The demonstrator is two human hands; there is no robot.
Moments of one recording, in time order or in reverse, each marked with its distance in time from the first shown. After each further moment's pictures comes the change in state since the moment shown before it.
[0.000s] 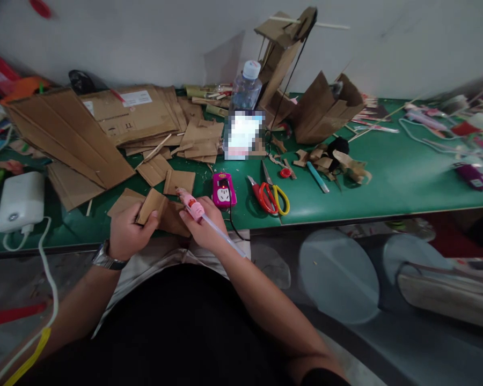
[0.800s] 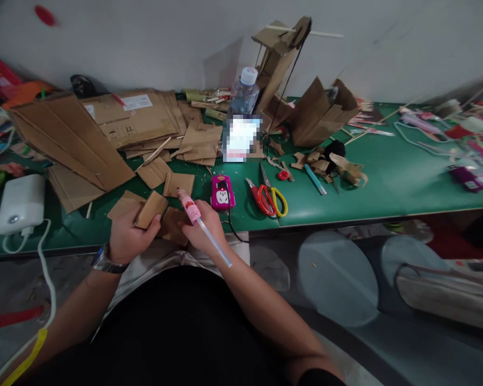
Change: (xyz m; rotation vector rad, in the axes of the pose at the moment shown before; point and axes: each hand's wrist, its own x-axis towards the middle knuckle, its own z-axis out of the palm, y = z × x) left_hand 0.000 0.003 0.001 -0.020 -0.003 0.026; right_hand -0.001 0.000 0.008 -0.047 0.033 0.081
